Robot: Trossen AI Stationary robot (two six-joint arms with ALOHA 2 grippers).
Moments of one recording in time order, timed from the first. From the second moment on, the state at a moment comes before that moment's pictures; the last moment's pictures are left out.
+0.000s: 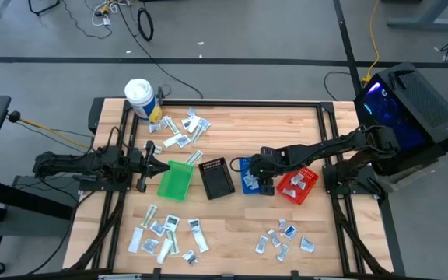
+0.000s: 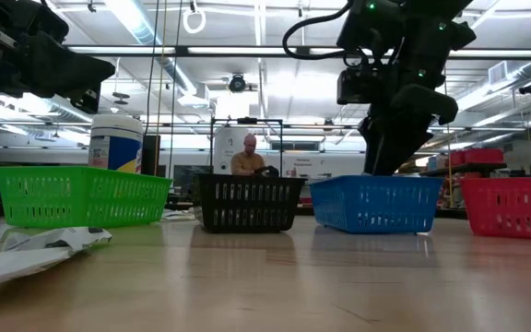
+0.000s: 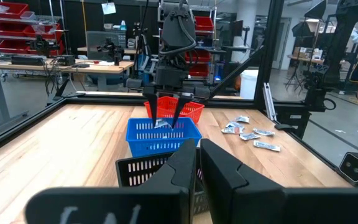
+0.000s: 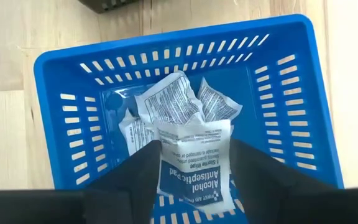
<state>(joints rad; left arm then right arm) -0.04 0.01 0.01 0.05 0.00 -0.07 0.06 1.57 0.94 -0.54 0.10 0.07</state>
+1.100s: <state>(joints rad) -0.04 0.01 0.01 0.05 0.00 -0.07 0.42 1.44 1.02 -0.60 -0.04 -0.07</state>
